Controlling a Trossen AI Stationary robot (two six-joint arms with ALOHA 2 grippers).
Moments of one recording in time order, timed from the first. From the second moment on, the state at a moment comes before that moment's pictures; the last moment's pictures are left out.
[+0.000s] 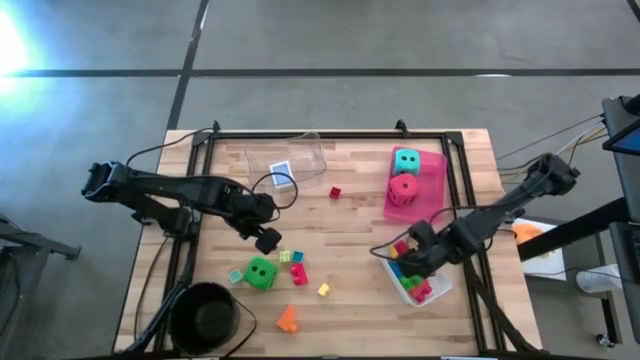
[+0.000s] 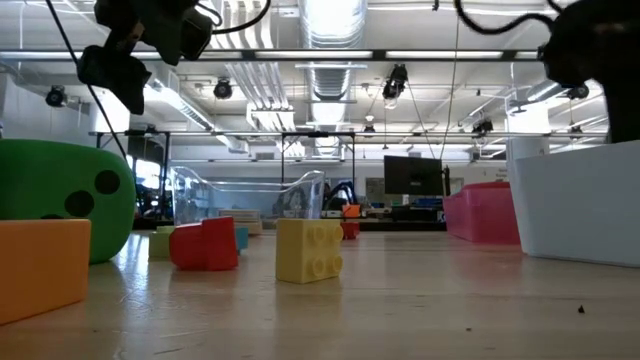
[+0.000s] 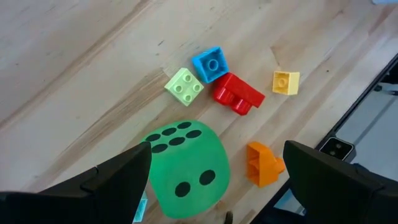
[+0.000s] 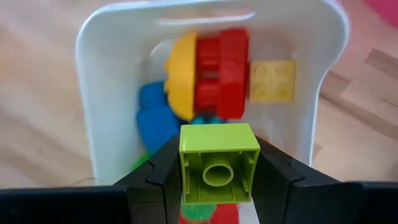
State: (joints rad) left arm -0.11 1.29 1.06 -0.93 0.18 -1.05; right arm 0.55 1.26 0.84 -0.95 0.14 1.70
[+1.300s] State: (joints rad) left arm -0.11 1.29 1.06 -0.89 0.17 -1.04; right arm 0.46 1.44 0.84 -0.88 0.11 1.57
